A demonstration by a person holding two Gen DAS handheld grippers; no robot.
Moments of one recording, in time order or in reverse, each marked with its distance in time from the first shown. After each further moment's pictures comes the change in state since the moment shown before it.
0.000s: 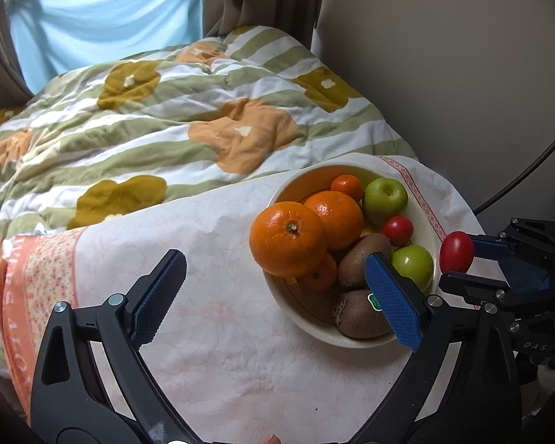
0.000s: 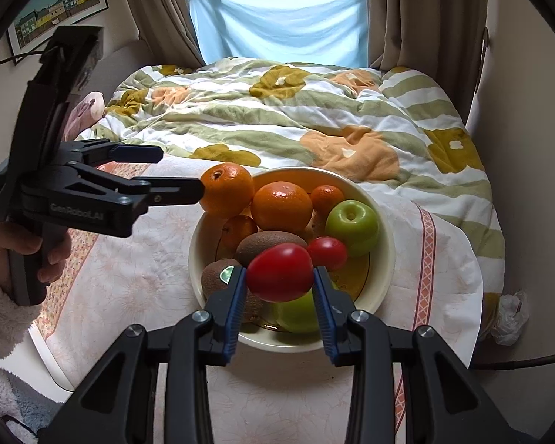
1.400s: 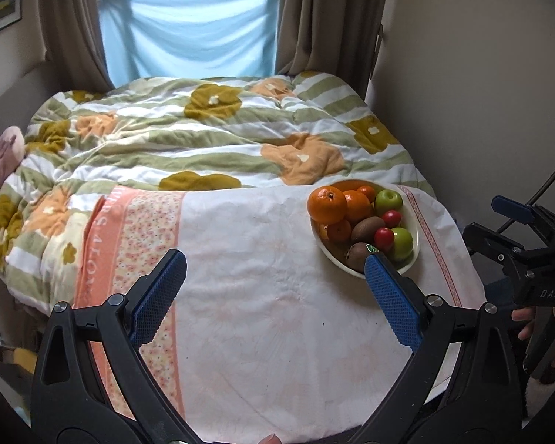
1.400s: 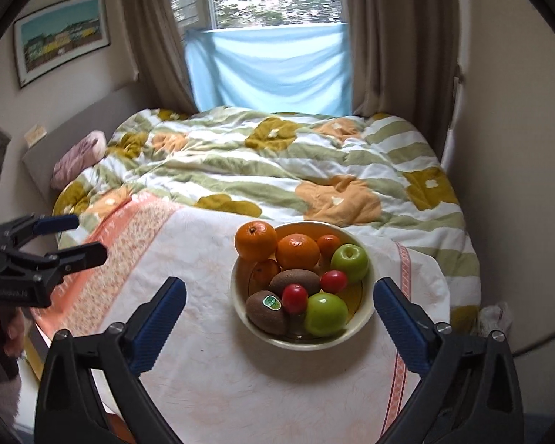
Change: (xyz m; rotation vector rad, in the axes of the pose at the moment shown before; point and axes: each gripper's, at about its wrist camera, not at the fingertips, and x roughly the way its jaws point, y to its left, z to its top) left arm -0.177 0.001 -0.082 -0.187 -0.168 0.188; right arm -0.102 0.055 0.002 0.090 -0.179 -0.098
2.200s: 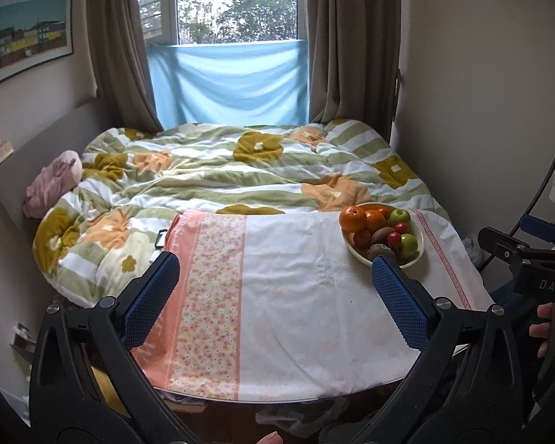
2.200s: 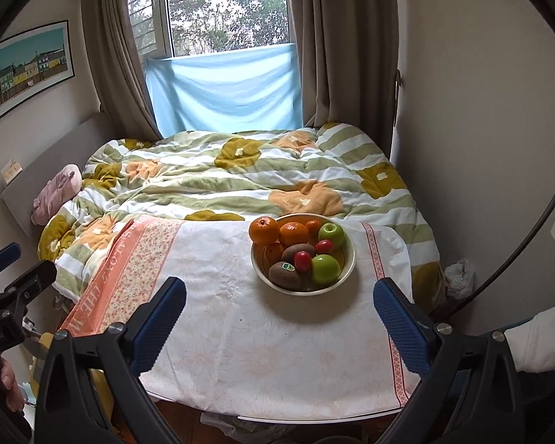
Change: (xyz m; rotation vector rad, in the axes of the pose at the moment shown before) left arm -0.144 0.015 -0.055 0.011 -0.197 0.143; right arm -0.109 0.070 -0.035 0.097 -0.081 -0.160
